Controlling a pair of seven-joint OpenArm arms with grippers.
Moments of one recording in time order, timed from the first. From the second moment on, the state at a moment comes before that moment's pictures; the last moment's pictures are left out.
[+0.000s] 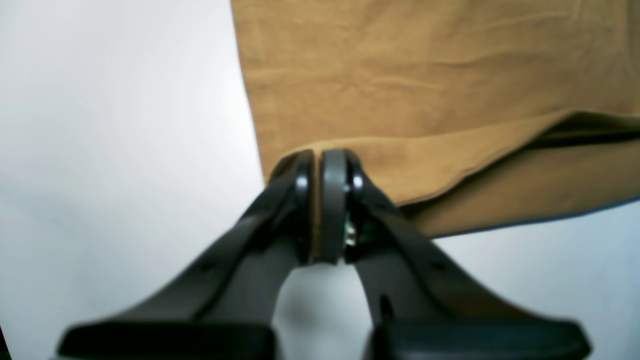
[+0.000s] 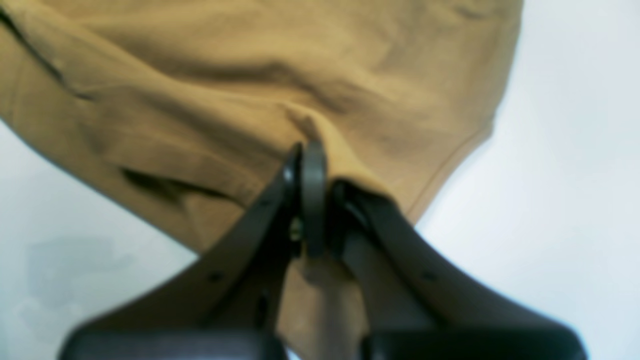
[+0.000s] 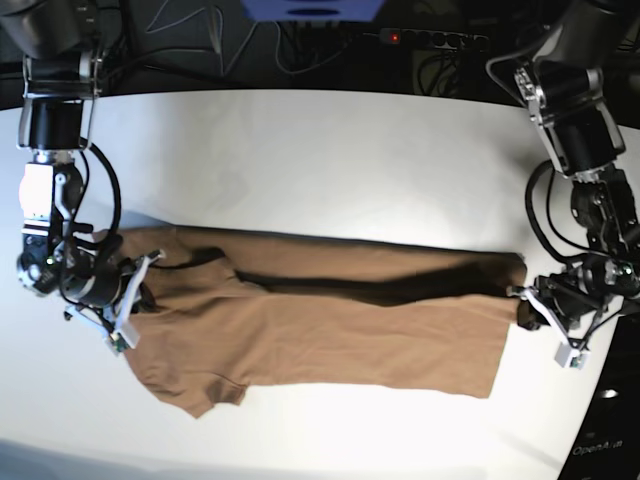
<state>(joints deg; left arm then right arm) -19.9 -17.2 -22.4 73.3 -19.6 -39.1 58.2 13.9 21.0 5.6 78.0 14.7 40.2 -49.0</state>
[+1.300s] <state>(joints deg) -19.8 -16.7 -22.4 73.5 -20.1 -39.1 55.1 16.0 19.1 3.2 73.6 6.7 40.2 -45.7</state>
